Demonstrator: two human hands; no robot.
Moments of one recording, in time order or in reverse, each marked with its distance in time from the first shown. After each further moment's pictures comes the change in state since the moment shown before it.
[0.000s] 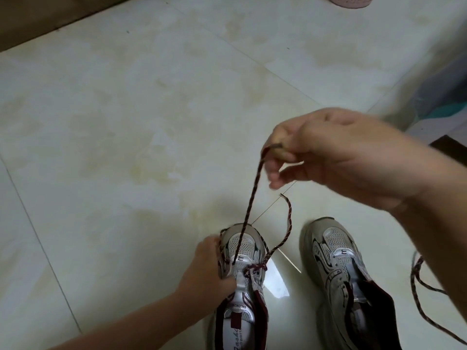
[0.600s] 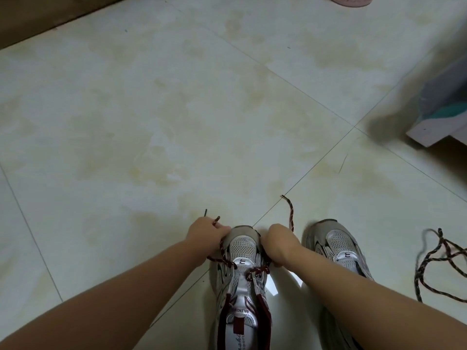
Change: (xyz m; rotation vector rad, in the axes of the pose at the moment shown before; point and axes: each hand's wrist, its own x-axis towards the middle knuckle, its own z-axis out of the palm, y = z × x) left_hand 0.076 0.012 -0.018 -0.169 0.031 -0.361; right_hand 0.035 0.206 0.023 -0.765 0.241 0.839
